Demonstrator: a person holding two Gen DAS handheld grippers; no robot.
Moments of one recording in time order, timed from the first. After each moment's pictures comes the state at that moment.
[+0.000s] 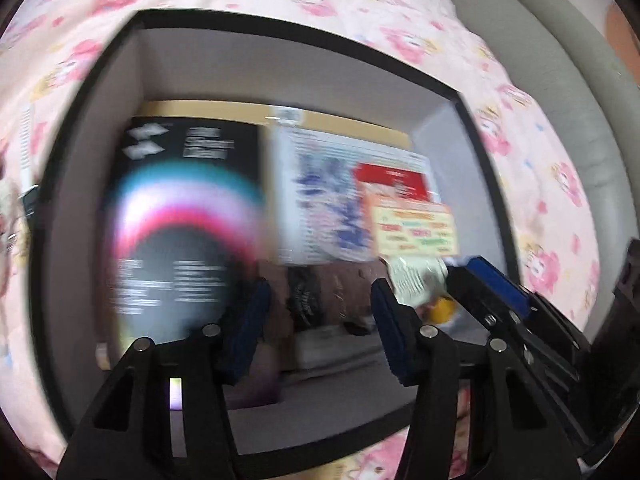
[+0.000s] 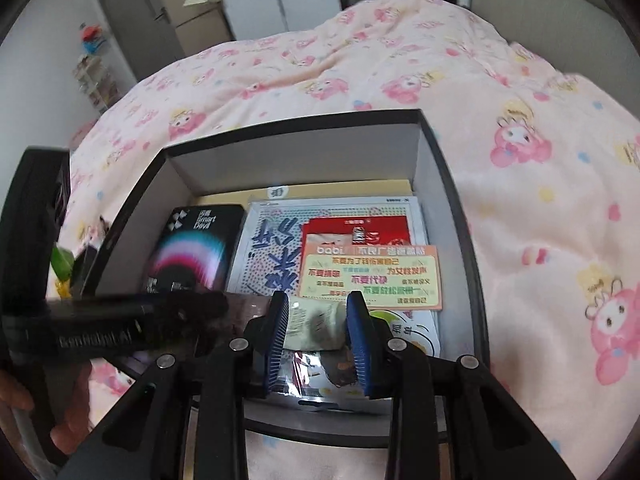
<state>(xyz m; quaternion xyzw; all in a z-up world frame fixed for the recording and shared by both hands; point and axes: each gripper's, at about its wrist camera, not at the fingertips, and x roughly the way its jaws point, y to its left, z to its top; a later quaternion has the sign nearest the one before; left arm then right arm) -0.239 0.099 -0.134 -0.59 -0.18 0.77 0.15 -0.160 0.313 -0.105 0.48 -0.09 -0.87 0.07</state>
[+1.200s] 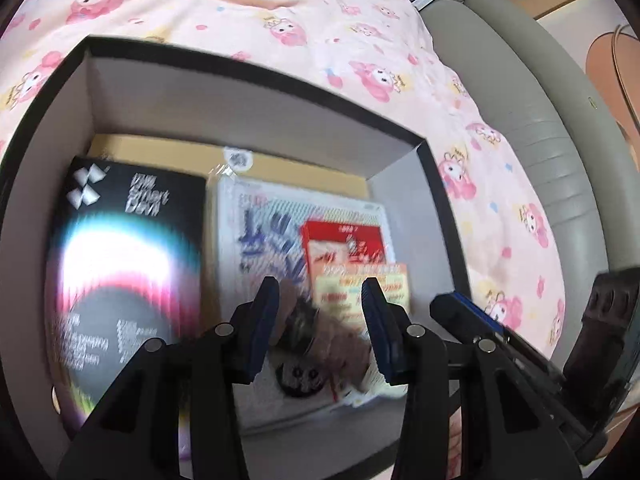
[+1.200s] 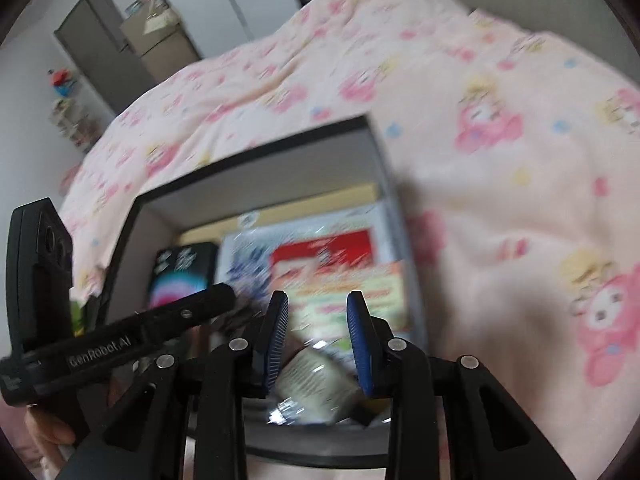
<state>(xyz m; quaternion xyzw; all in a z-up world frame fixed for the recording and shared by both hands) -0.269 0.099 -0.125 -0.54 -0.25 0.79 0.17 -0.169 0.358 -0.091 0.49 -0.13 -0.86 0.03</state>
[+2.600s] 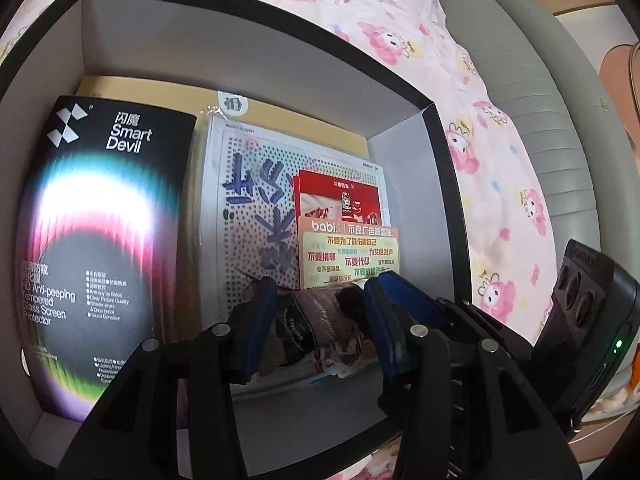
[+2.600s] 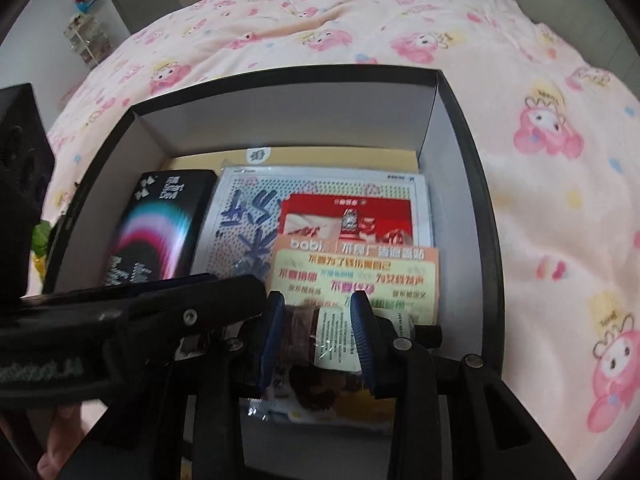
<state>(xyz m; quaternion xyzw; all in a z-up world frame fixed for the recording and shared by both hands) -0.260 0.110 -0.139 -0.59 -0.28 0.74 0.17 -0.188 0.315 -0.132 0.56 -0.02 -0.82 0.09</state>
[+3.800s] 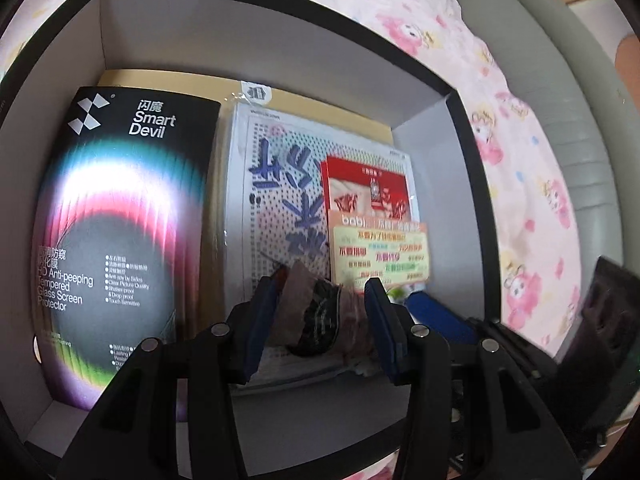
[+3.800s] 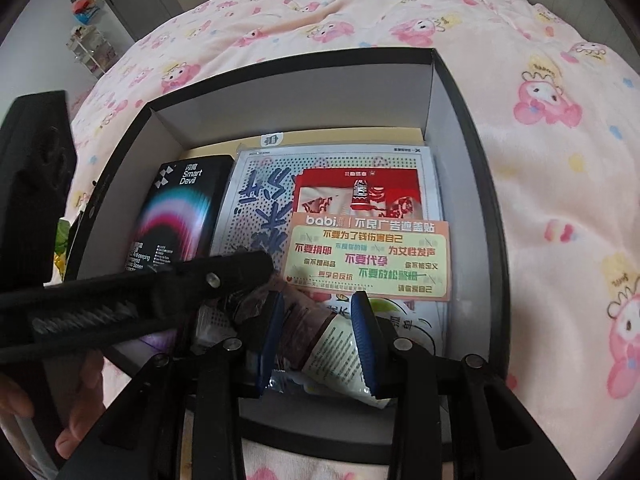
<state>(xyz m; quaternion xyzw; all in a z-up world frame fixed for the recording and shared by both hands) -0.256 0.109 -0.144 -0.61 -0.23 0.75 0.14 -0.167 0.317 -0.127 0.57 -0.05 -0.82 0.09</state>
